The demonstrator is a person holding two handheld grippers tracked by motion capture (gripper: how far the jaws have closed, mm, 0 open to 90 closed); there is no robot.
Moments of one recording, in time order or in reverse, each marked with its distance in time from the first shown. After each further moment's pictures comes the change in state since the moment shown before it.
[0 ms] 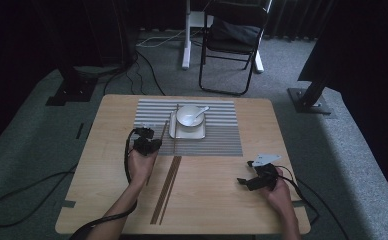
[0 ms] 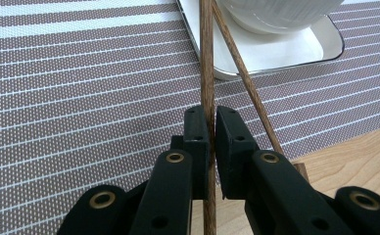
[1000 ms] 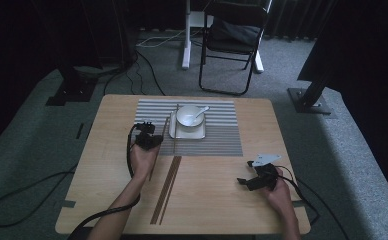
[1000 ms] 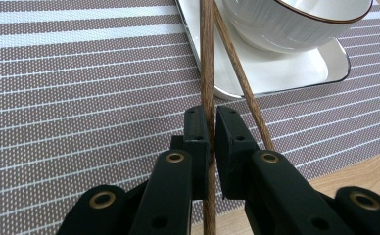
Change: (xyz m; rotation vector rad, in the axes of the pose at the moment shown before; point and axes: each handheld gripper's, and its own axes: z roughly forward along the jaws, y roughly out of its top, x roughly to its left) left arm 0.004 0.015 0.012 0.011 -0.015 -0.034; right arm 0.000 0.000 0.000 0.000 0.000 0.000
